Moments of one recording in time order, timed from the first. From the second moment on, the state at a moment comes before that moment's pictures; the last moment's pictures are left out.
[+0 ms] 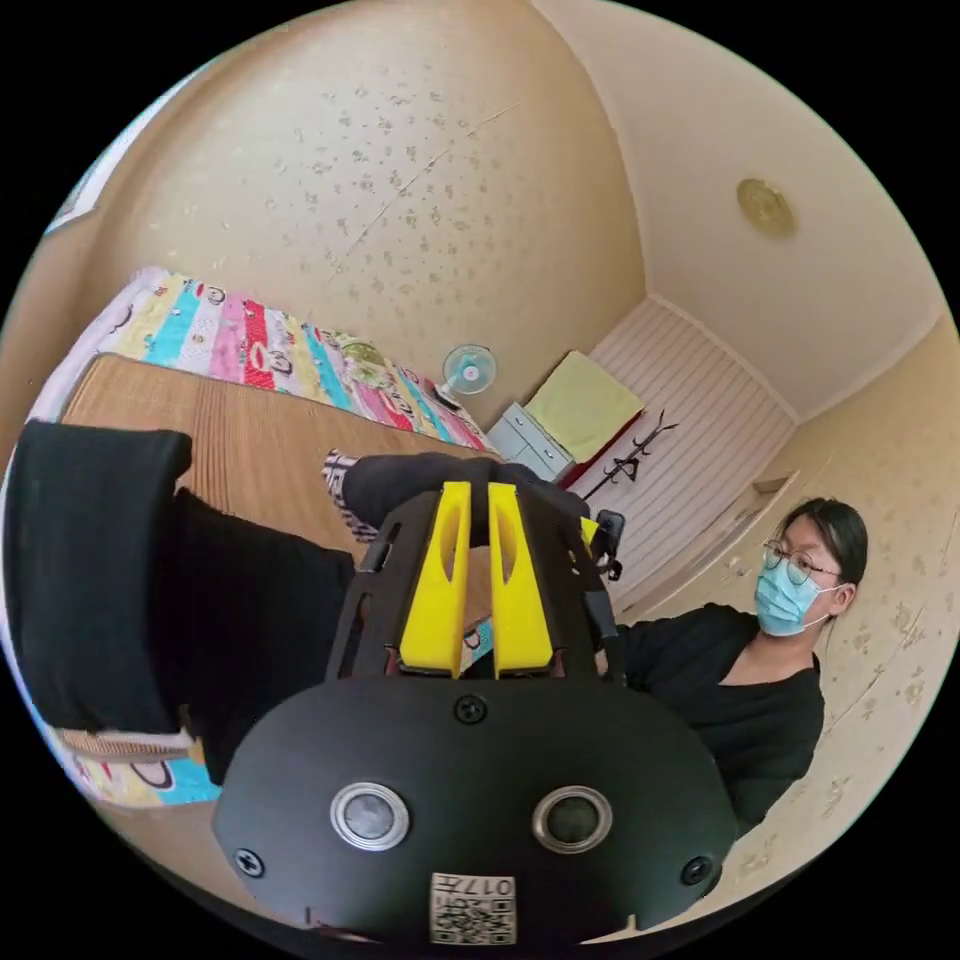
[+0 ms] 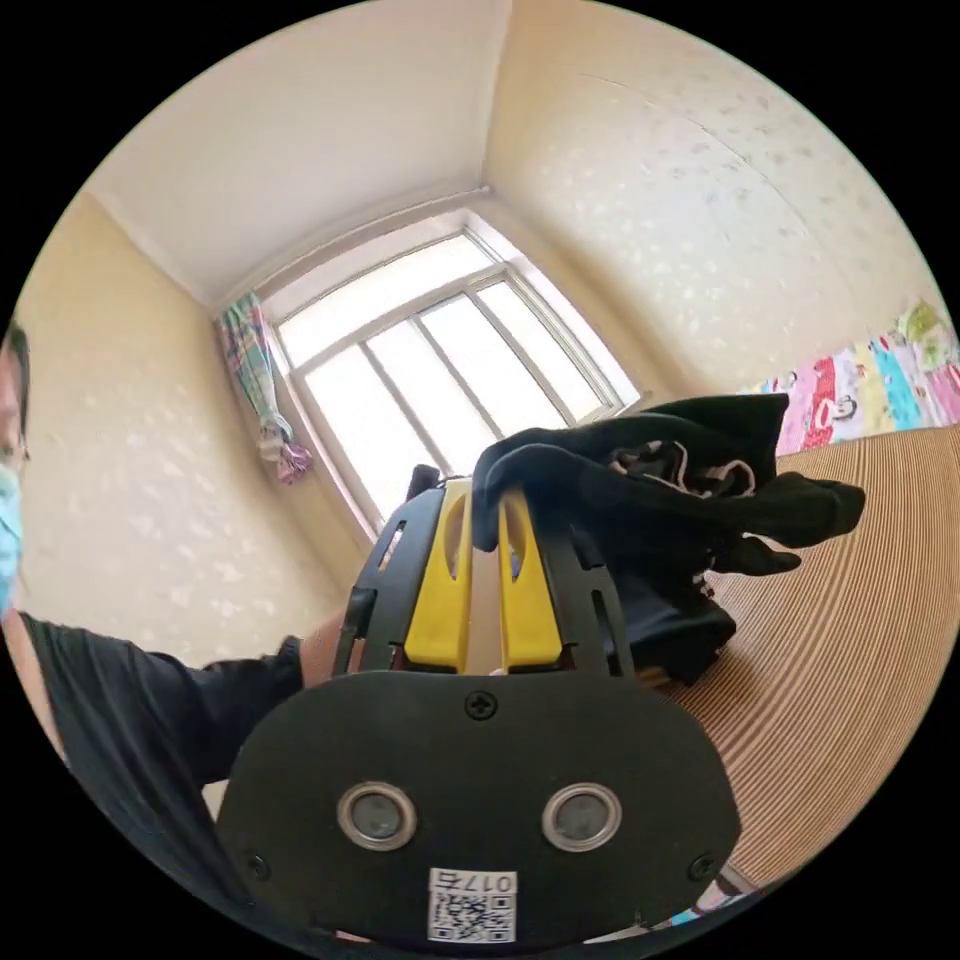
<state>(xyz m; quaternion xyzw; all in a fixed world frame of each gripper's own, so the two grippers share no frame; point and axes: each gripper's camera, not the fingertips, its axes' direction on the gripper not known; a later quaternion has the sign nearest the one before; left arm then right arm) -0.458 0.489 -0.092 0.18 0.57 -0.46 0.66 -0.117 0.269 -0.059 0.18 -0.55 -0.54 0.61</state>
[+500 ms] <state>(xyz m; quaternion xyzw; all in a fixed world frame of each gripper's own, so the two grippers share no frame) -0.321 0.637 -0.143 0.10 0.45 -0.61 0.65 -0.178 0.381 0.097 -0.14 -0.41 -0.64 0.63</state>
